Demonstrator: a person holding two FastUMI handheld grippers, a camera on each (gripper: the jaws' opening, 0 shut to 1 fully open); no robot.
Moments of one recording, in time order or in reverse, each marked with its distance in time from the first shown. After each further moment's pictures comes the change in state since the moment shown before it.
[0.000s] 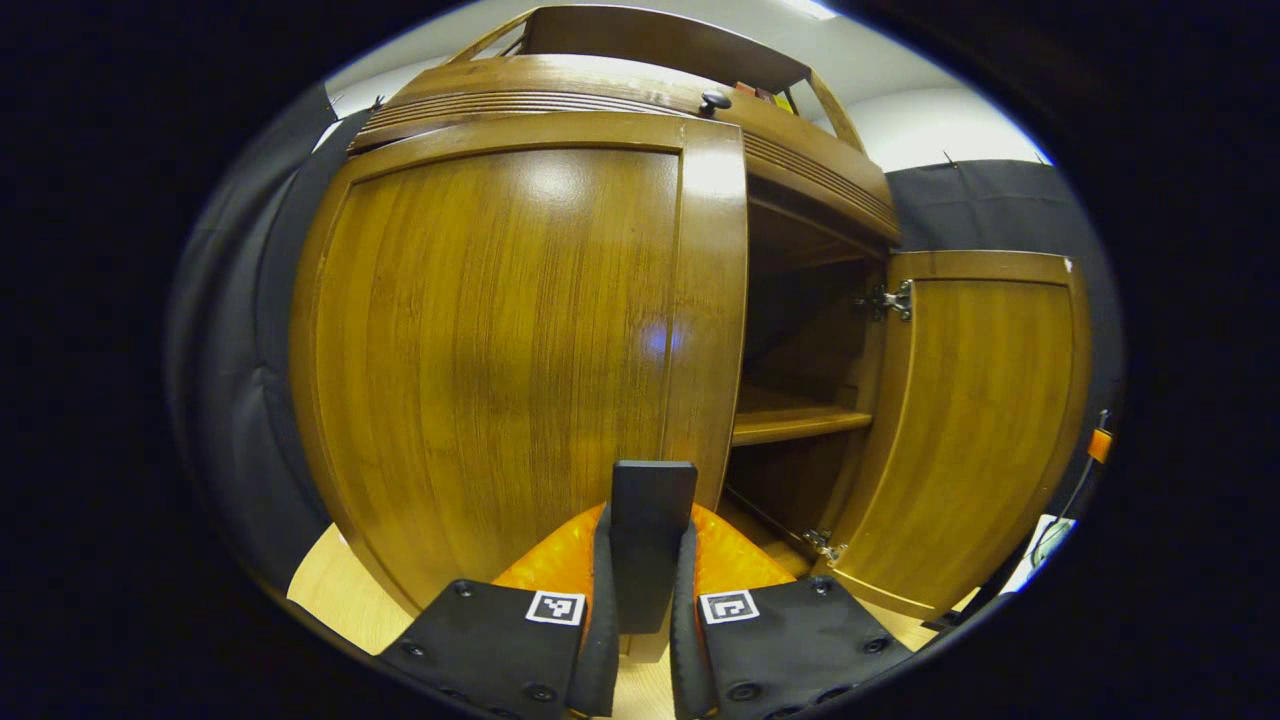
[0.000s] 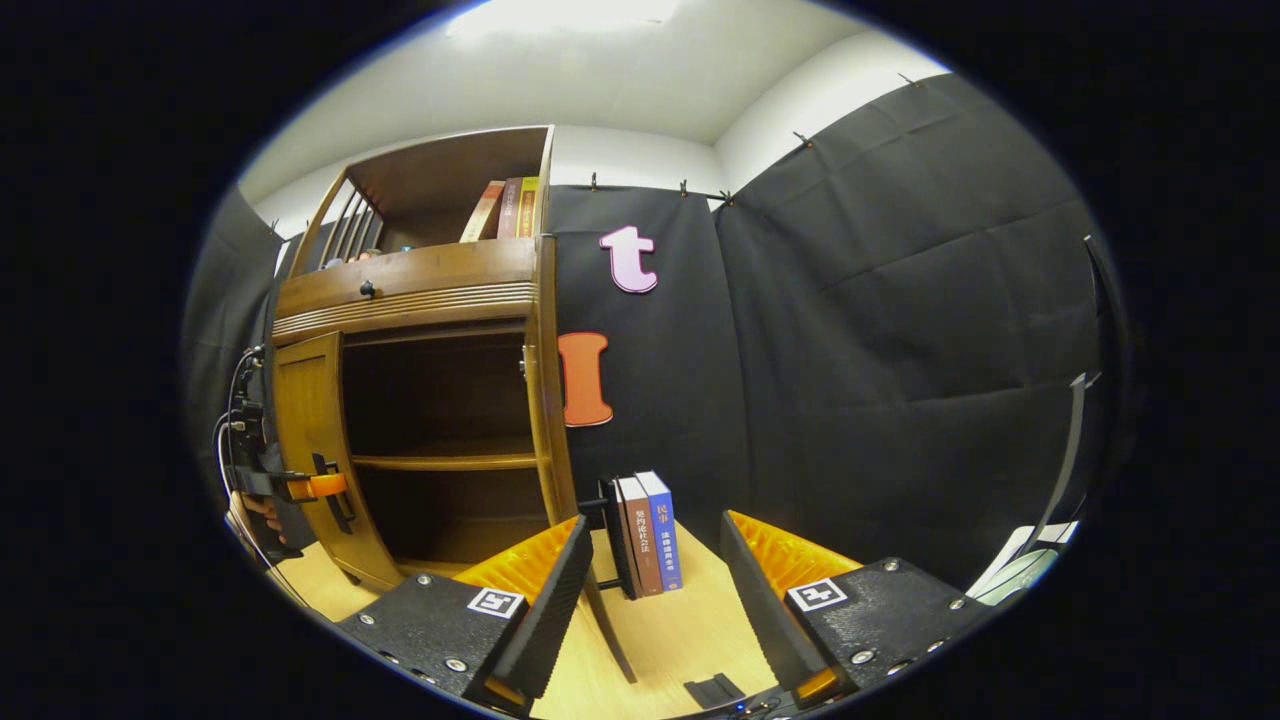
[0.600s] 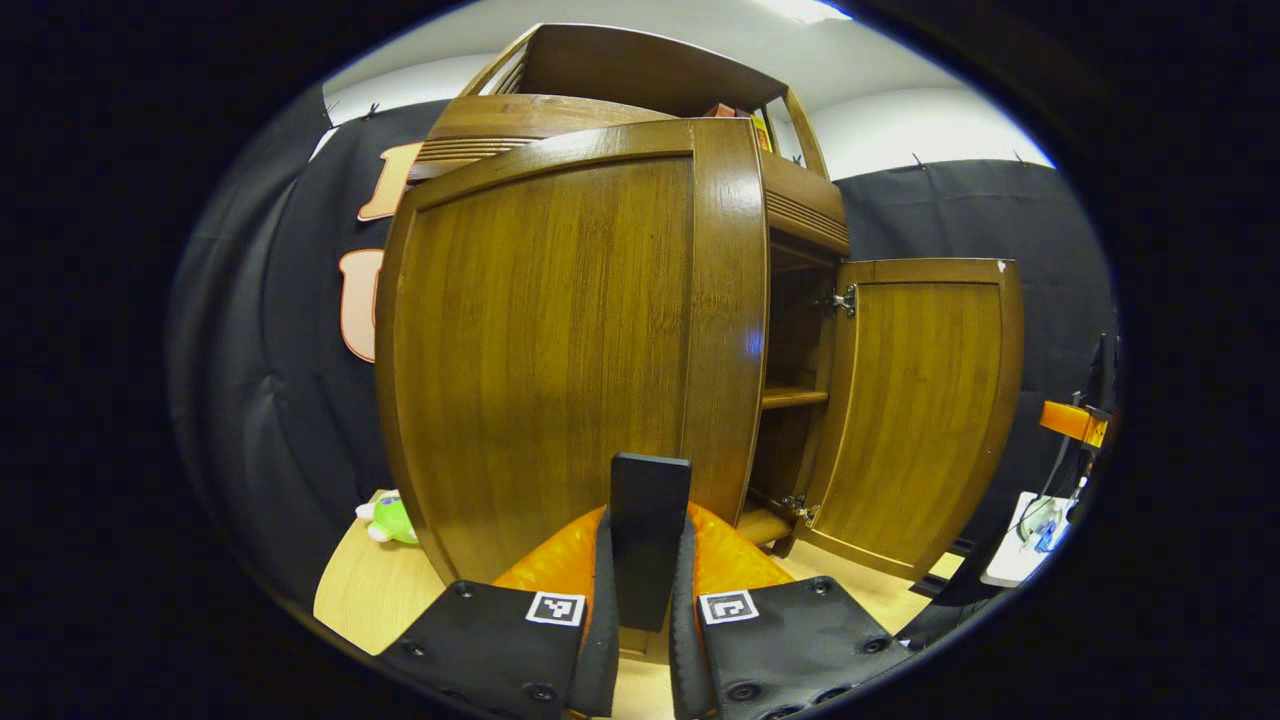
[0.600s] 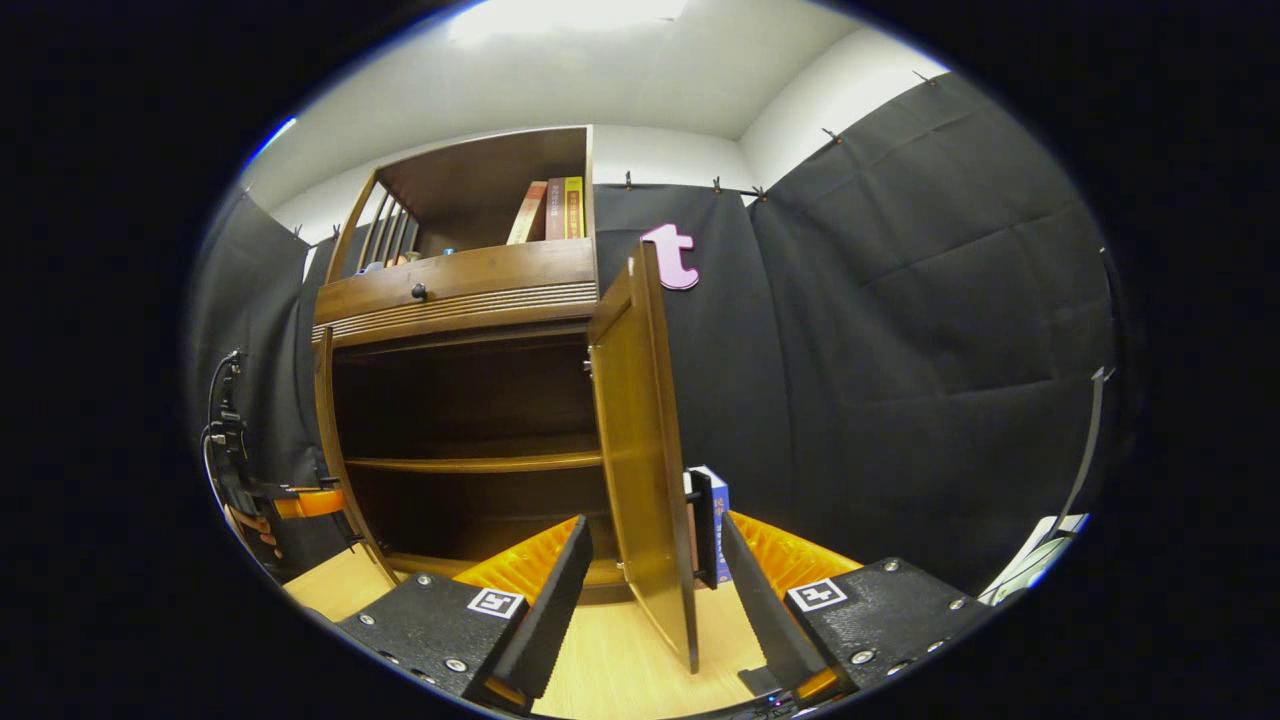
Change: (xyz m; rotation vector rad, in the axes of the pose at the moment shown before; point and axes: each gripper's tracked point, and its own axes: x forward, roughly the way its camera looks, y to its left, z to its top) left arm -0.094 0.023 -0.001 0.032 0.000 -0.034; right arm -0.007 0.065 -0.007 0.012 0.017 0.099
